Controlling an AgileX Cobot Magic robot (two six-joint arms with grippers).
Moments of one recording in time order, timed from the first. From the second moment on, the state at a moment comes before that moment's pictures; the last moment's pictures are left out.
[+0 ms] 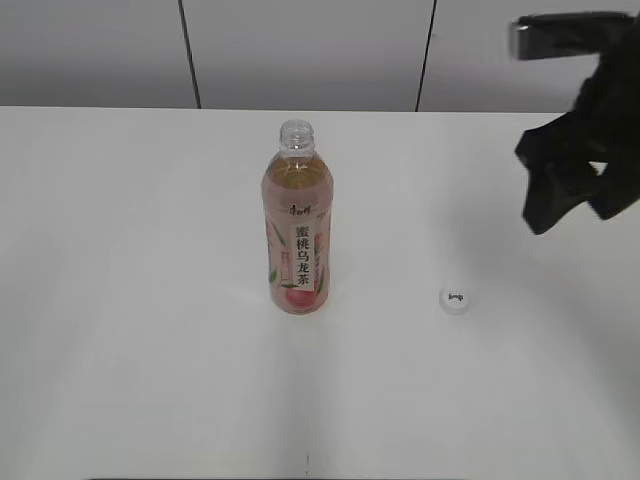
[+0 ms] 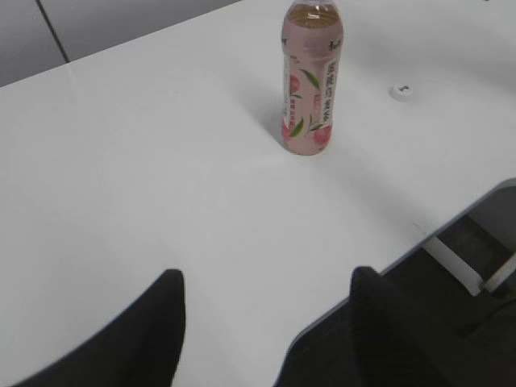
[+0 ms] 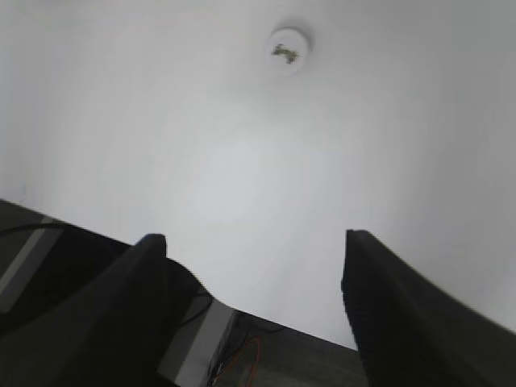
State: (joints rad) left arm -0.54 0.10 -0.56 0.01 1.02 -0.02; right arm 0.34 1.63 -1.28 0.16 1.20 -0.12
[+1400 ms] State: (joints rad) left arm -0.12 -0.01 -0.56 0.01 1.03 -0.02; right arm 0.34 -0.01 -0.51 -0.12 1.10 0.00
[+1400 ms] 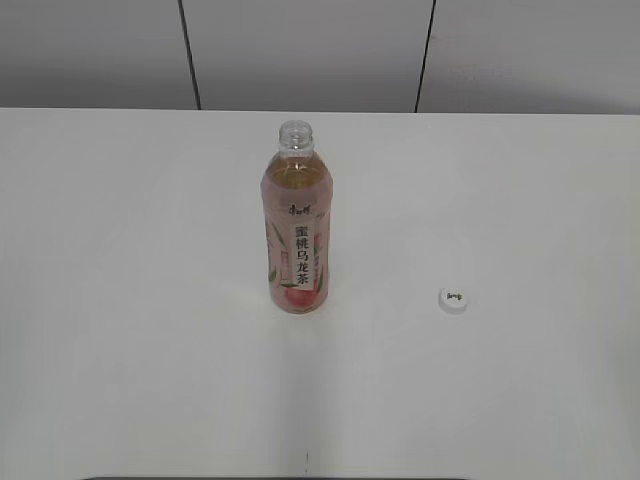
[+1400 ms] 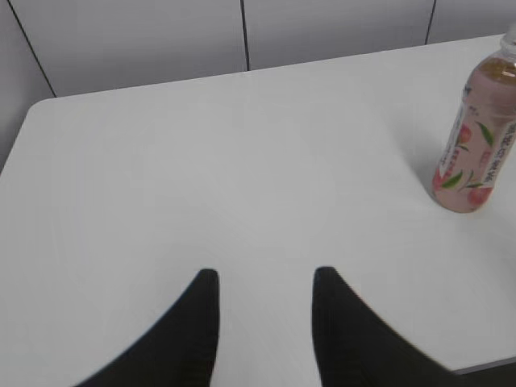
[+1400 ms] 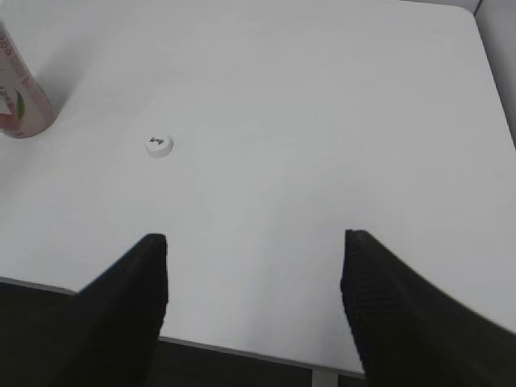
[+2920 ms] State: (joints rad) left arm -0.11 -0.01 -0.56 0.01 1.02 -0.01; right arm -0.01 -0.01 -0.51 -0.09 1.10 -0.01
